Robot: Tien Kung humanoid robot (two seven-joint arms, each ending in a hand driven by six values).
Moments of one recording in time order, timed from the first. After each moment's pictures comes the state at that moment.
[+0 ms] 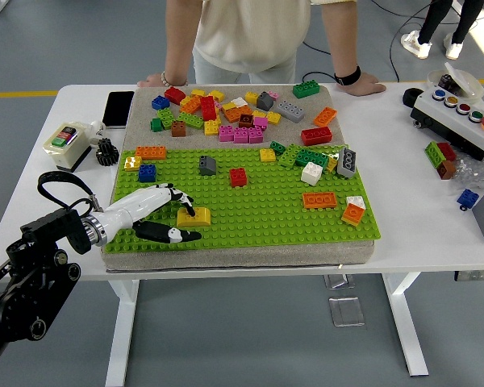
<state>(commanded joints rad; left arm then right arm) -0.43 0.15 -1.29 -1.03 2.26 -0.26 -0.39 0.14 -0.11 1.39 0.18 -0.74 -0.17 -0.06</state>
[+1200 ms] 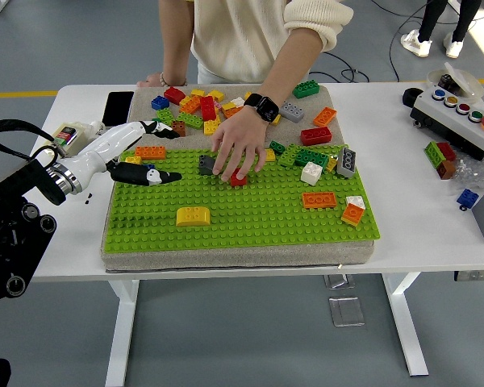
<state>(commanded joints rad) -0.52 0.20 -1.38 -1.05 2.12 -0.25 -0.39 0.14 -0.10 1.38 0.18 -0.74 -0.17 -0.06</state>
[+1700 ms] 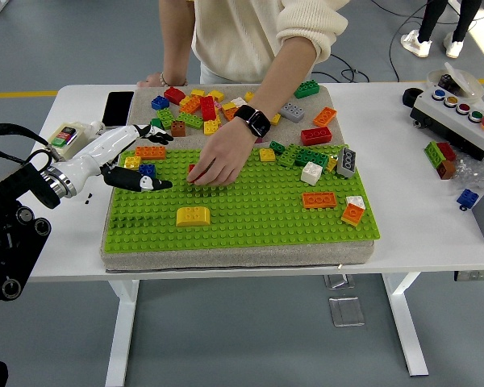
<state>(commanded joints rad) -0.51 0.21 -1.41 -1.04 2.14 -0.26 -0.40 0.15 -0.10 1.36 0.18 -0.75 -0.17 -0.07</state>
